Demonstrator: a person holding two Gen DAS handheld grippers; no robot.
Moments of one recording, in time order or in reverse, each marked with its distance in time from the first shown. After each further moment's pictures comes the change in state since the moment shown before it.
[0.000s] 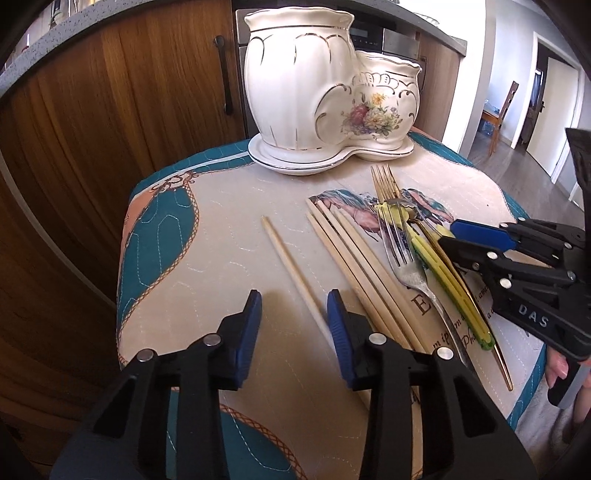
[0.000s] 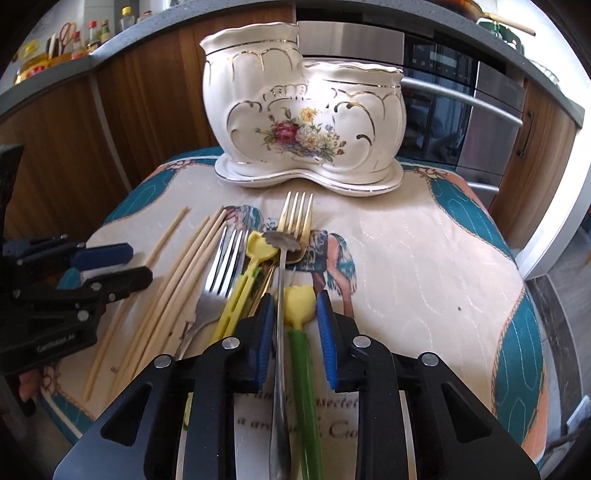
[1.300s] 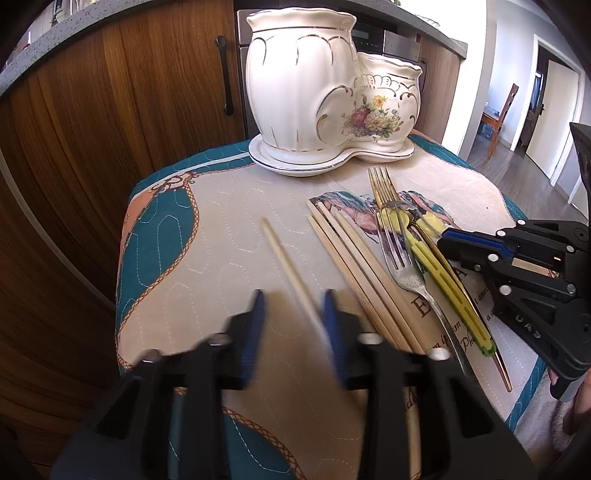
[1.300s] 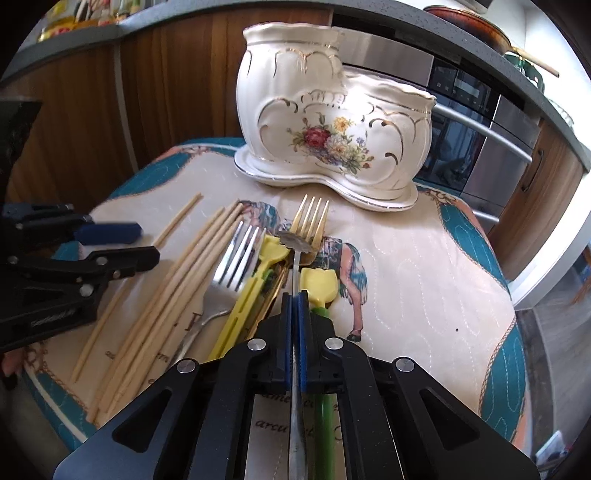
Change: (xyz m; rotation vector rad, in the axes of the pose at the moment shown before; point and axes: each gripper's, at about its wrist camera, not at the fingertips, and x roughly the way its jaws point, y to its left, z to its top) left arm -0.002 0.004 0.001 -0.011 -0.010 -0.004; right arm -0.008 0.018 -0.005 -0.135 -0.015 -0.037
